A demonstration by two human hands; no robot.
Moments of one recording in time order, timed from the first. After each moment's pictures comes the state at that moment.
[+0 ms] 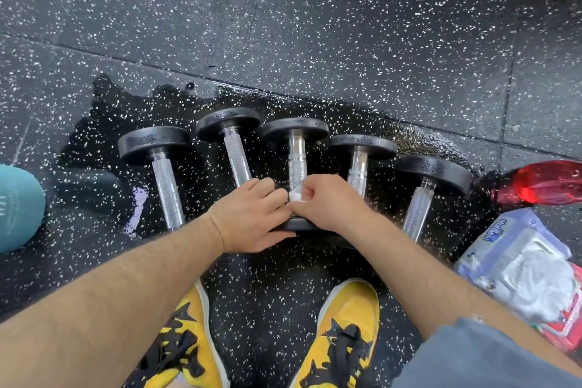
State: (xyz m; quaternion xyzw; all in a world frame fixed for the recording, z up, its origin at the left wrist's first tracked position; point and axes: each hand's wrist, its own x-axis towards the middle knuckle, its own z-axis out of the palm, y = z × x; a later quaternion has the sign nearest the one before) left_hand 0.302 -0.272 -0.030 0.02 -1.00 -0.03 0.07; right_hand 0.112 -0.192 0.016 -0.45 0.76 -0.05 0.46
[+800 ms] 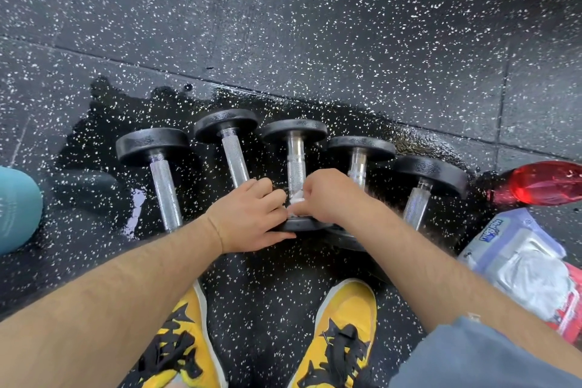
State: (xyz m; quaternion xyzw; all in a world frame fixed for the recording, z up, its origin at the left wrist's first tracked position) left_hand 0.300 -0.272 -0.031 0.03 -1.00 -0.02 0.07; right_hand 0.104 -0.210 0.026 -0.50 0.73 0.09 0.46
